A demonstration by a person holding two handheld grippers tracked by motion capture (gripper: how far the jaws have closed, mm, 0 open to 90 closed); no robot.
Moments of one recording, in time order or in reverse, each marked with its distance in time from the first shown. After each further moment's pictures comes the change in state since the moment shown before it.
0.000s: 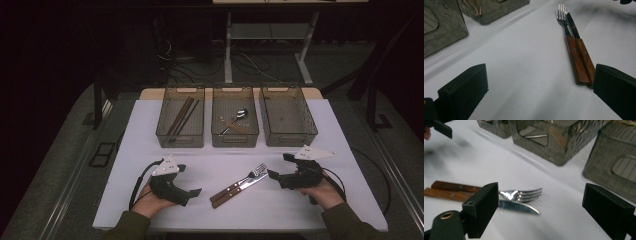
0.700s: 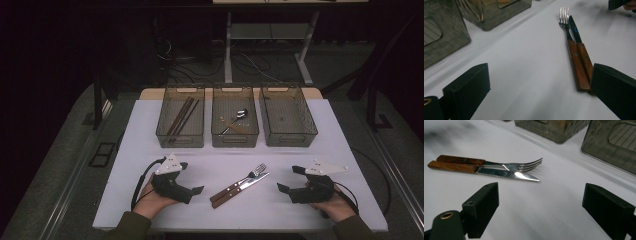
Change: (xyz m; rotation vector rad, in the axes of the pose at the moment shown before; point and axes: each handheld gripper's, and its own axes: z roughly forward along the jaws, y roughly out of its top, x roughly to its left) left arm -0.006 0.014 0.004 0.006 0.018 0.031; right arm 0.000 -0.034 -0.022 0.019 -0.001 -0.021
